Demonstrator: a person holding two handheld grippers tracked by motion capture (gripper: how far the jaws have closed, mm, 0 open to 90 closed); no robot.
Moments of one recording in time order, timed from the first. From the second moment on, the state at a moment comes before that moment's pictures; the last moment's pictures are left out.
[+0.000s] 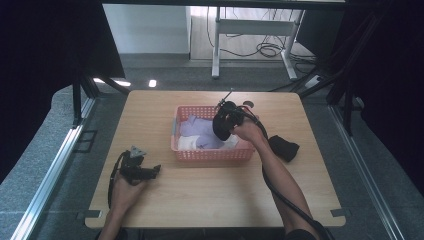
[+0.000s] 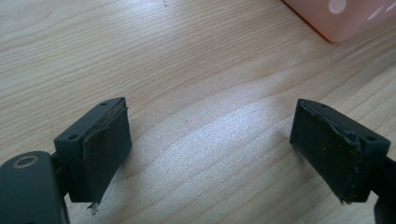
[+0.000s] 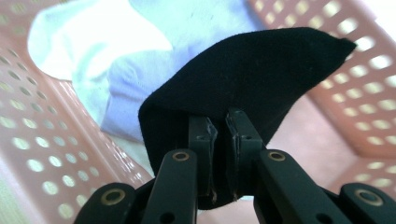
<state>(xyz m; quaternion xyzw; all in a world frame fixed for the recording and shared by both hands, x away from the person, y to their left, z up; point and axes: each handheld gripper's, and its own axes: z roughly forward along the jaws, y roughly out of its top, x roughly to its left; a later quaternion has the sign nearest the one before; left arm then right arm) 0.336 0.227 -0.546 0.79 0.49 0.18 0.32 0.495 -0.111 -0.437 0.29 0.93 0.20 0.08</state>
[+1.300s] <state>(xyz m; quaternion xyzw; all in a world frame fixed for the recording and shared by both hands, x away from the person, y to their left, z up) 0.336 0.227 -0.546 0.79 0.49 0.18 0.32 0.478 -0.185 -0.361 0.33 0.90 0.23 0.14</state>
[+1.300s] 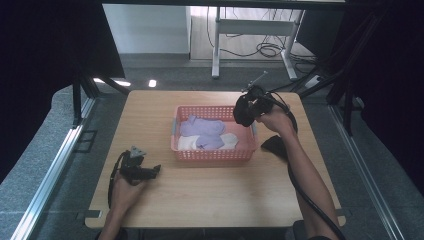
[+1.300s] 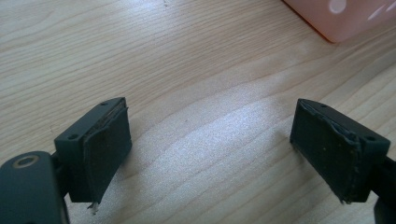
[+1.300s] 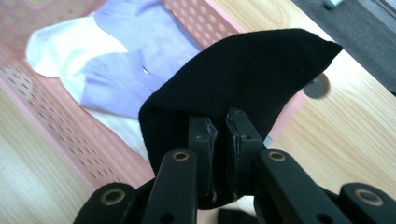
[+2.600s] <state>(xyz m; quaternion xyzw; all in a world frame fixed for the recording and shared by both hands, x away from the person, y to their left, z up) 0.336 0.227 -0.546 0.79 0.49 0.18 0.32 0.450 -0.321 -0.391 0.44 0.86 0.18 0.17</state>
